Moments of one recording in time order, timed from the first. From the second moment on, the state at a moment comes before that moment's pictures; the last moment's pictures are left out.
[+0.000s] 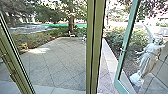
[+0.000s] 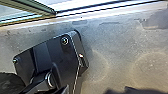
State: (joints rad) left arm 1.58 2.98 -2.66 -0.39 0.00 0.32; right arm -1.07 2.16 -1.98 0.28 -0.57 0.04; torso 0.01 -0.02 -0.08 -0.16
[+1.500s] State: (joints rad) left arm 1.54 3.03 -2.74 -0.39 0.00 0.34; right arm -1.47 2.61 -2.12 0.29 -0.09 0.02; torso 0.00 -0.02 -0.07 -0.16
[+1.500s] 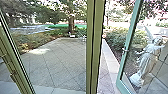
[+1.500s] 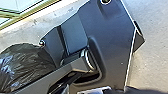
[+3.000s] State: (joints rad) left arm 1.52 3.03 -2.74 -0.38 0.00 0.35; right arm -1.51 2.89 -2.49 0.29 -0.08 0.02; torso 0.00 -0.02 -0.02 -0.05
